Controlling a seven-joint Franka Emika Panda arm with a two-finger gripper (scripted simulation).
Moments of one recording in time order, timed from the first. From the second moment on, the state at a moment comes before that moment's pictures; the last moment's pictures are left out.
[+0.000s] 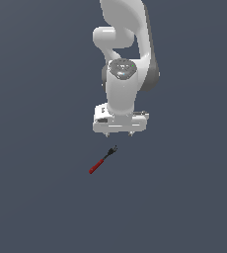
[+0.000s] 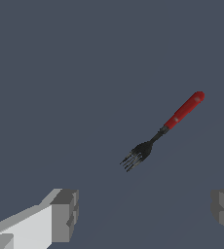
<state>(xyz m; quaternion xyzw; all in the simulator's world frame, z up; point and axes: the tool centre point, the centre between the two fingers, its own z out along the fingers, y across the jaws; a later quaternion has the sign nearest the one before) -0.006 0.023 0.166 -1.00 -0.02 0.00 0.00</state>
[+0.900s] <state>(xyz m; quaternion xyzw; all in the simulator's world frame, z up) 0.001 0.043 0.179 -1.00 -0.03 0.00 0.00</state>
